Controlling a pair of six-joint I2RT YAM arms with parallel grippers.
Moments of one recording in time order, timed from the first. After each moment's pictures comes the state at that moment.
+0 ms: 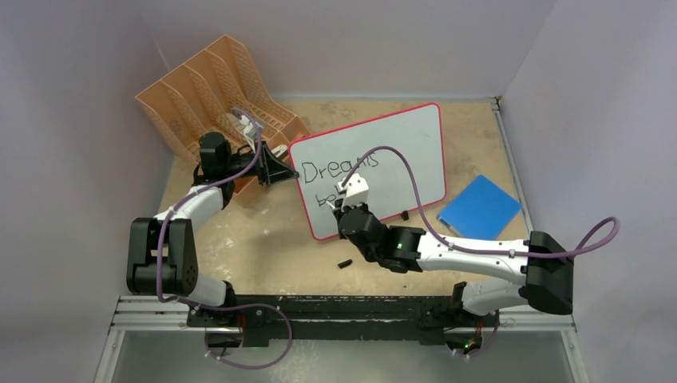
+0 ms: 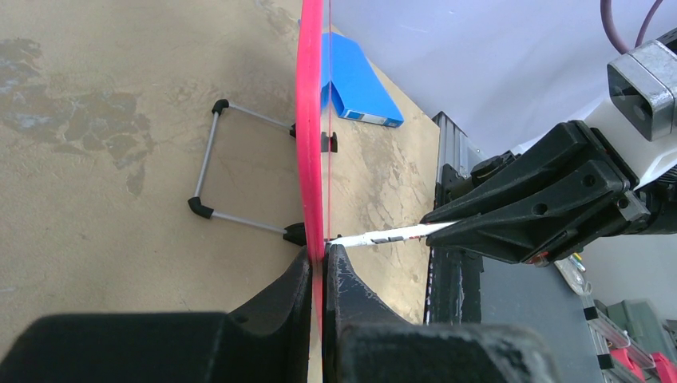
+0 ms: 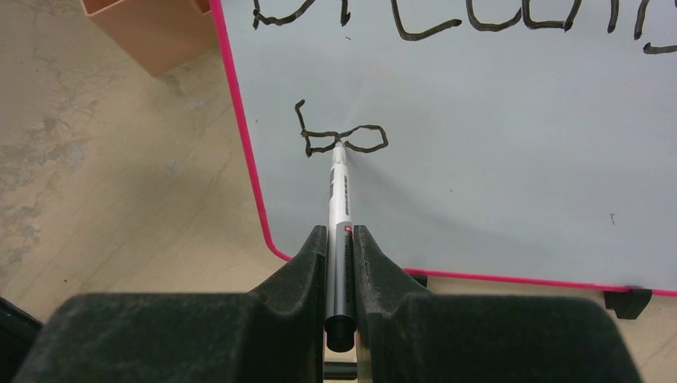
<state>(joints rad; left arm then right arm) -0.02 1.46 0.78 0.48 1.27 -0.44 1.22 1.31 0.86 -0.06 0.68 0.44</state>
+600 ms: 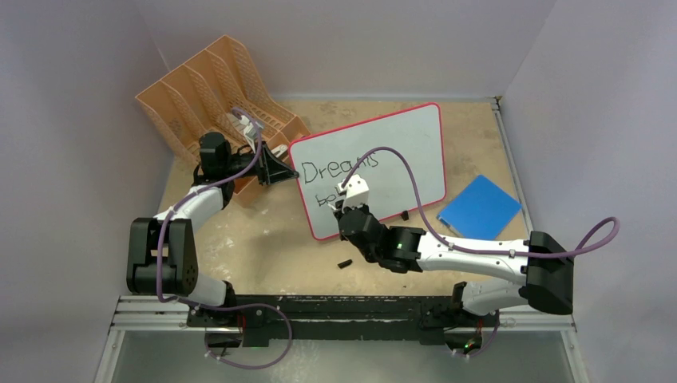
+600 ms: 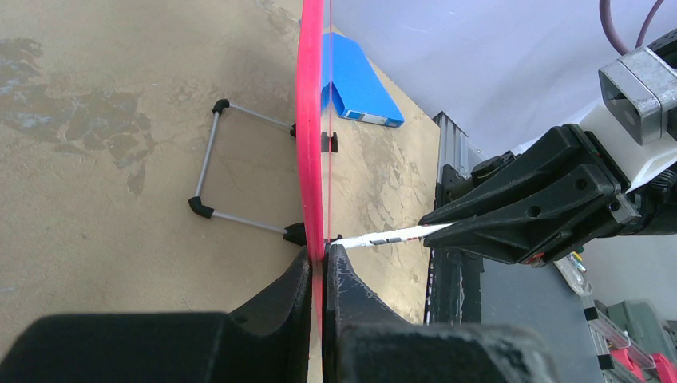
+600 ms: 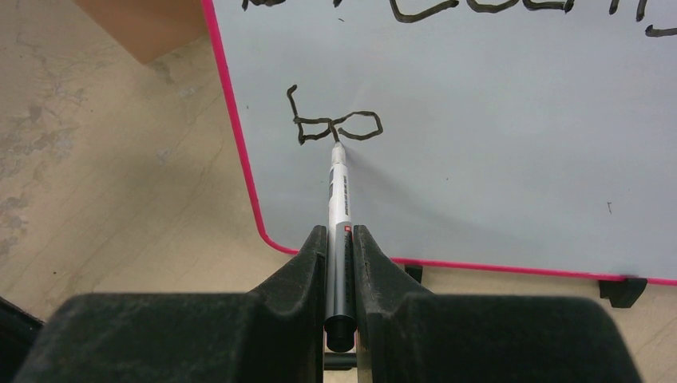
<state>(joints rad) -0.02 1.46 0.78 0.48 1.27 -0.44 1.22 1.31 0.86 -0.10 0.68 0.46</state>
